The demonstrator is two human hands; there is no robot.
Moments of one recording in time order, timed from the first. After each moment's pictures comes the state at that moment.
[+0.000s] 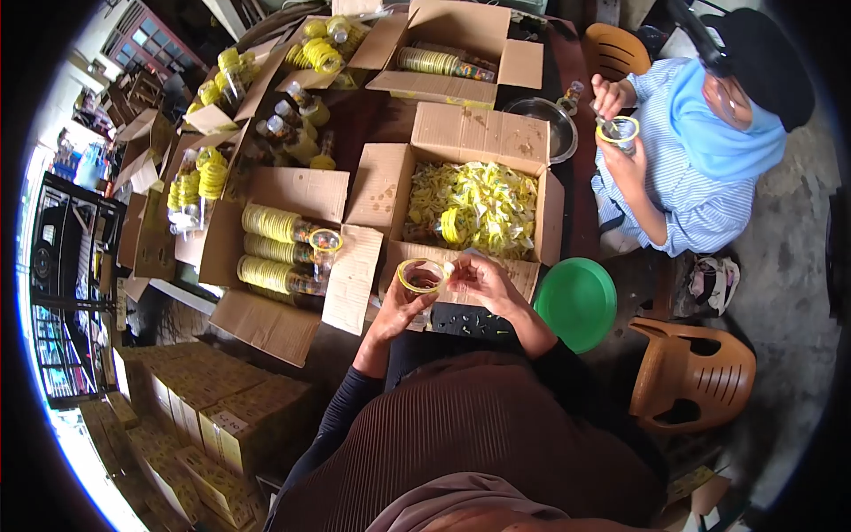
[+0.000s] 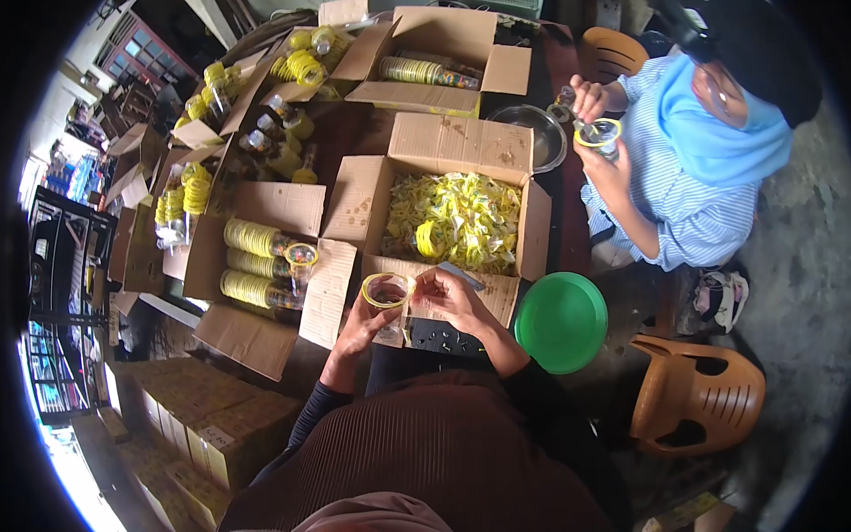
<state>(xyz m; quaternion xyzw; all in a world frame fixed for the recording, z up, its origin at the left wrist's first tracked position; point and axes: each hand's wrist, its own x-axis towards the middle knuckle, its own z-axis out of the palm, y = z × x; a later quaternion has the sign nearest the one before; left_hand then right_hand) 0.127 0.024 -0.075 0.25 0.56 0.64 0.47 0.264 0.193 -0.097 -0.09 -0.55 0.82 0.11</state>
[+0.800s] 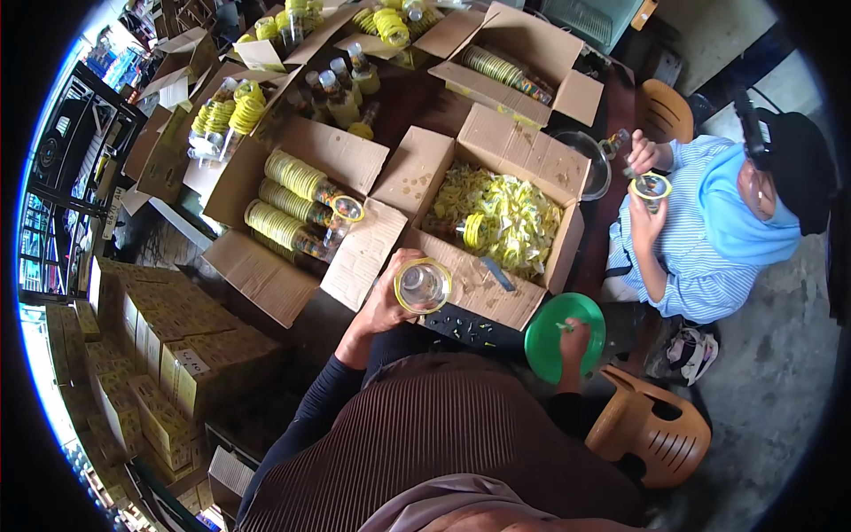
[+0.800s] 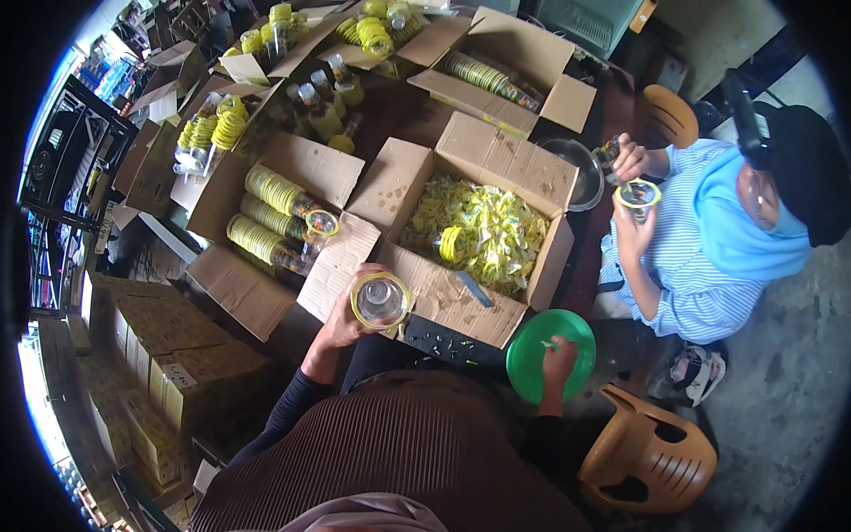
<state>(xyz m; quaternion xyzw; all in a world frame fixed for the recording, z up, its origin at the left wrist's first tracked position) 0.111 0.000 -0.049 0.46 0.62 0.60 0.21 0.462 0.277 -0.214 -0.56 -0.79 0.18 0.15</state>
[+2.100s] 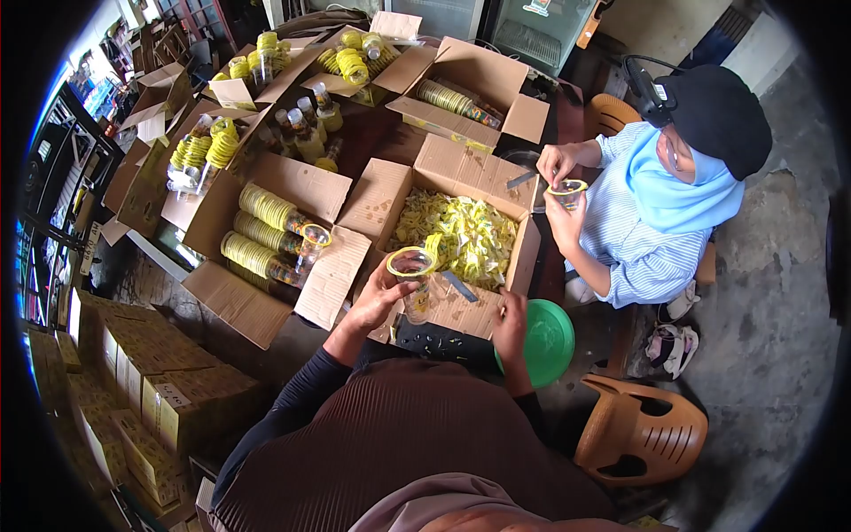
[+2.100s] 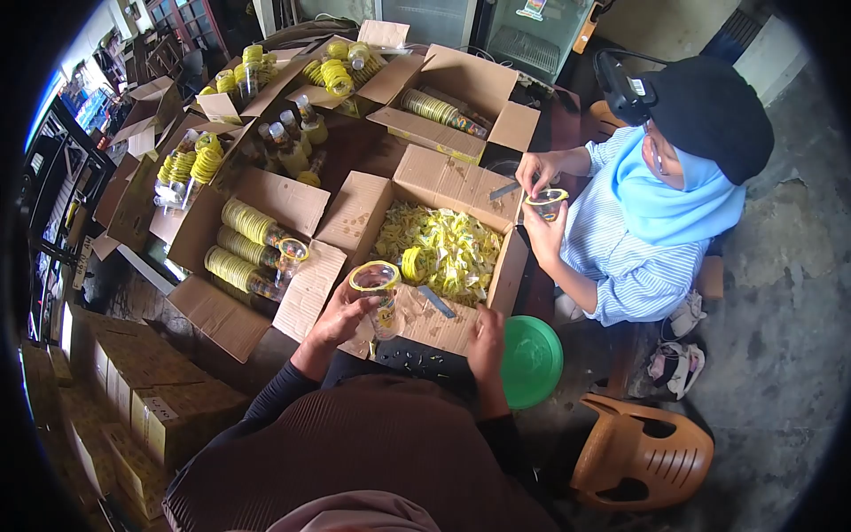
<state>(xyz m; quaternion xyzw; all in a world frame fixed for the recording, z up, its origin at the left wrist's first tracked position) 0.126 0.042 -0.039 0.26 0.43 0.73 0.47 0.357 0.217 -0.129 -0.38 -0.81 0.32 0.30</state>
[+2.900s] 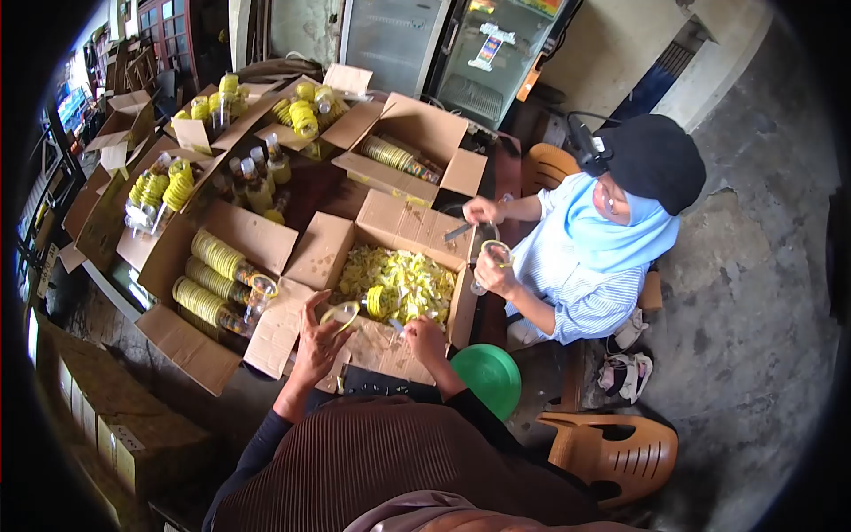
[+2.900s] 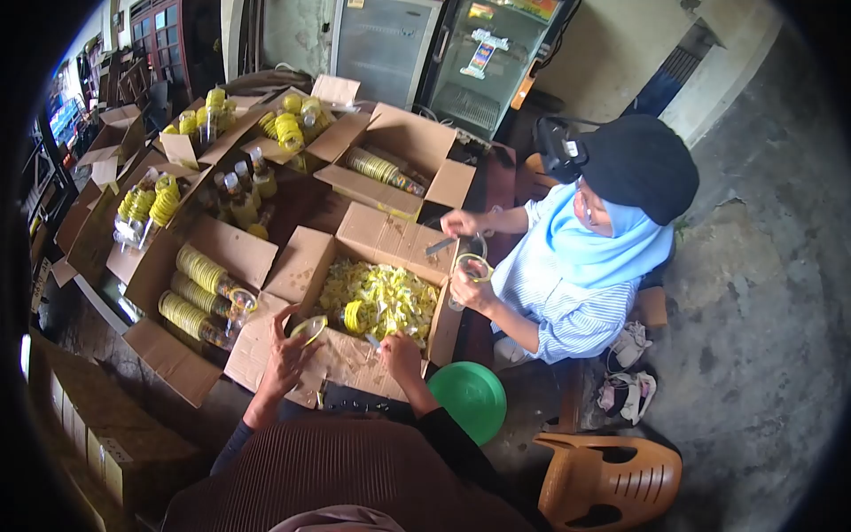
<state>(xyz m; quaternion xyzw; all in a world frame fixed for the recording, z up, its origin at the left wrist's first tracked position) 0.131 0.032 -0.030 0.44 0.75 0.50 0.00 0.280 0.251 -0.171 -0.28 -0.90 0.30 0.16</state>
